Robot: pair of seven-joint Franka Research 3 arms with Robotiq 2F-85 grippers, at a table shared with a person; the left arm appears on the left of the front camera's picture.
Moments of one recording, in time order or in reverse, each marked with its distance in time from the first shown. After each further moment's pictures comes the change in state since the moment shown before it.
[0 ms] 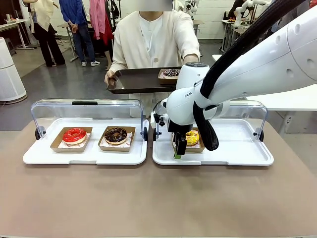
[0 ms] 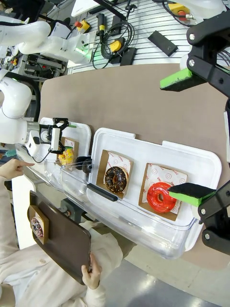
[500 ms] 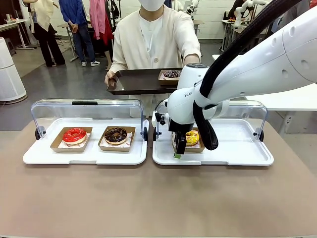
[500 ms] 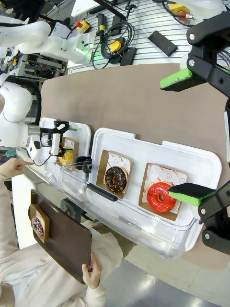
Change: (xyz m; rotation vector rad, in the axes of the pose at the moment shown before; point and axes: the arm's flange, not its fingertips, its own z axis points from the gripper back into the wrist) left arm 0.000 0.000 0.000 0.000 0.000 0.000; right arm -0.004 -0.010 -0.007 0.007 -0.005 -0.051
